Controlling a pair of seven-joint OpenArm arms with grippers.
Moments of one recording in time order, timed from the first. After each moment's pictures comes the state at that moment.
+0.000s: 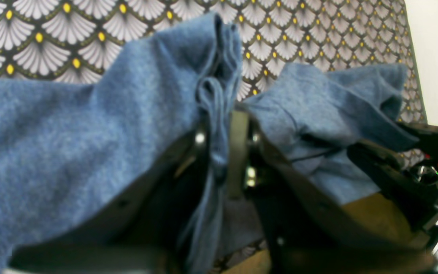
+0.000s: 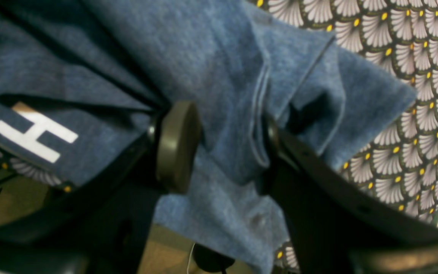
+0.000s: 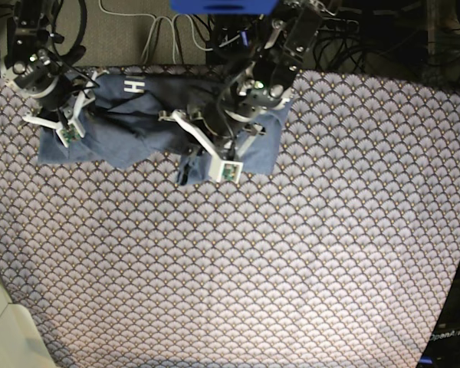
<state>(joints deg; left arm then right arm) 9.4 3.2 28.0 101.0 -19.5 9.7 41.3 -24.1 12.0 20.4 108.6 0.2 40.1 -43.1</state>
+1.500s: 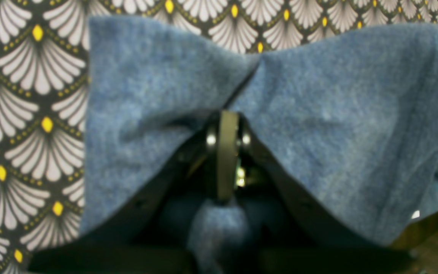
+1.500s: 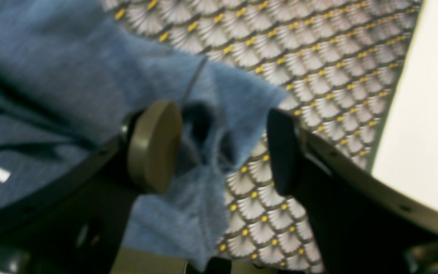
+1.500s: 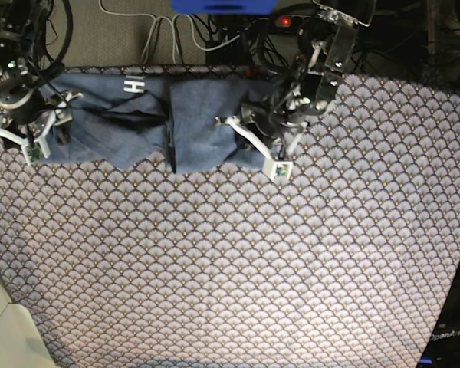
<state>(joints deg) 7.8 -4.7 18.9 92.3 -26.9 8.4 41.7 -20.5 10.1 30.6 112.1 0.4 40.1 -43.2</state>
